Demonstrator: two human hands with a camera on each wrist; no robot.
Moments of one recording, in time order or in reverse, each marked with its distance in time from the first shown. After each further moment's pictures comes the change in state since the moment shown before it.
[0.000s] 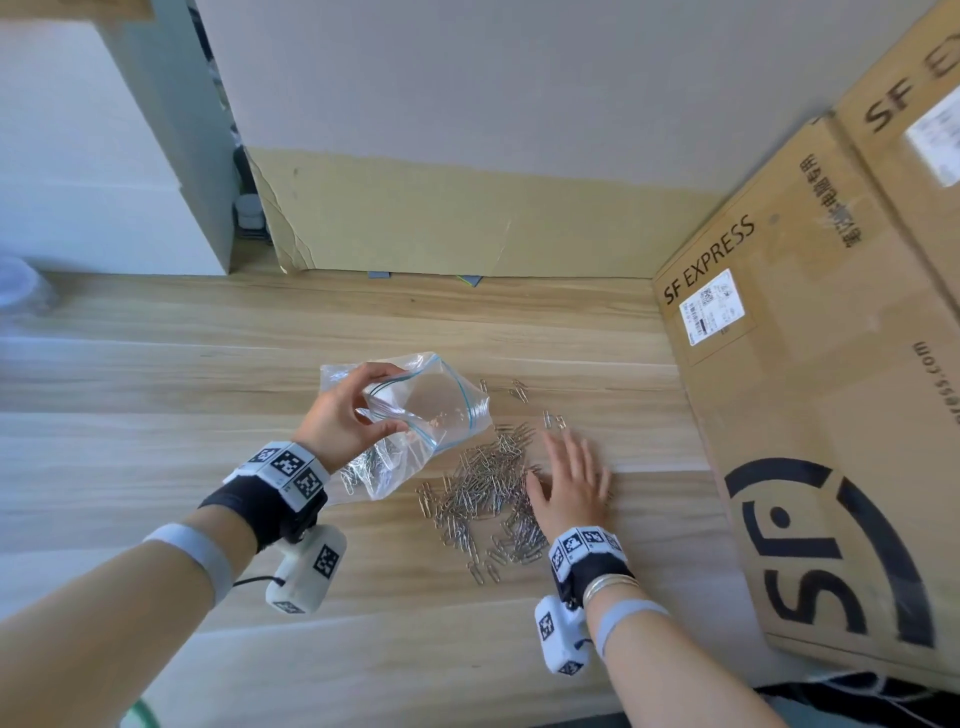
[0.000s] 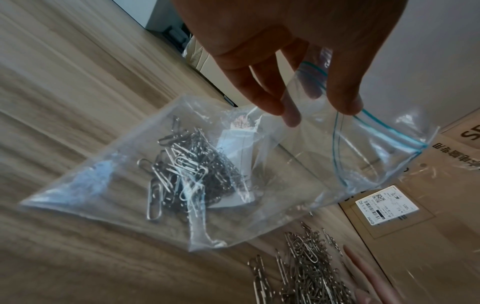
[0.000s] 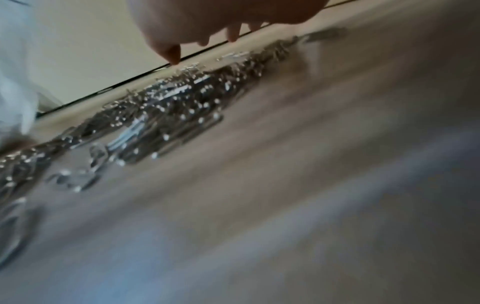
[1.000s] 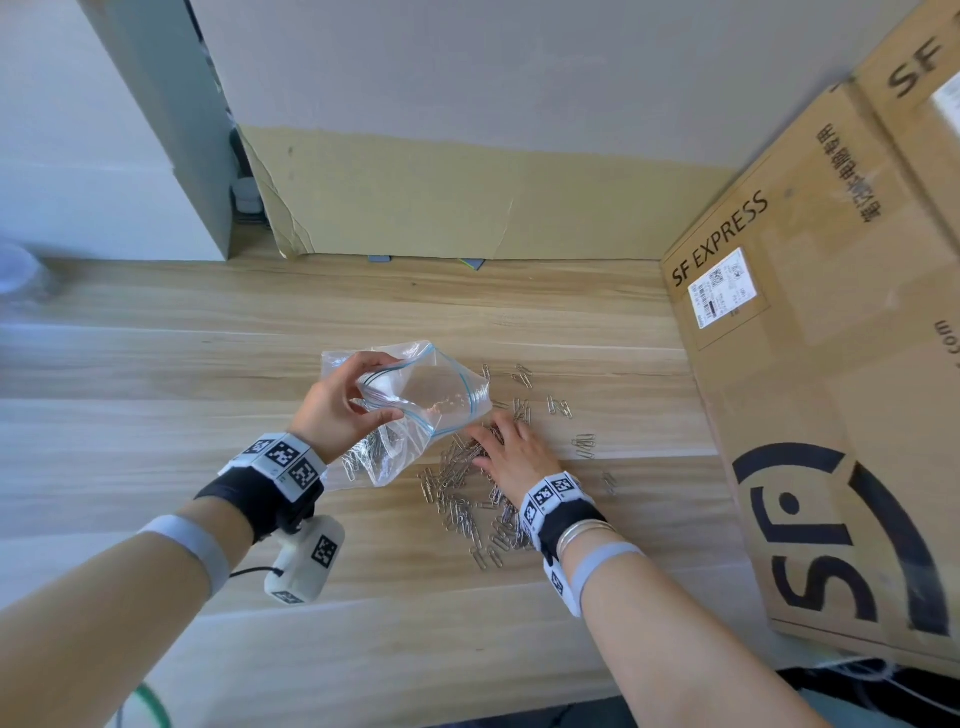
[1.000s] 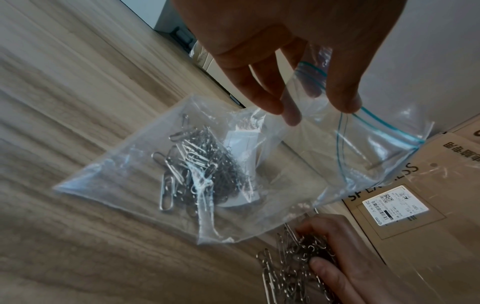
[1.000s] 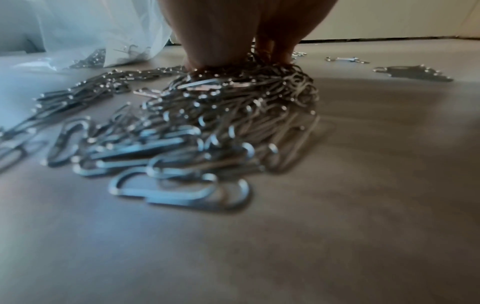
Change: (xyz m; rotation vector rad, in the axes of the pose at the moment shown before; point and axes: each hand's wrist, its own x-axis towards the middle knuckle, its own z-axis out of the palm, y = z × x) left_hand -0.004 -0.005 0.000 0.019 0.031 0.005; right_hand 0.028 -0.052 0.000 -0.253 -0.231 -0.500
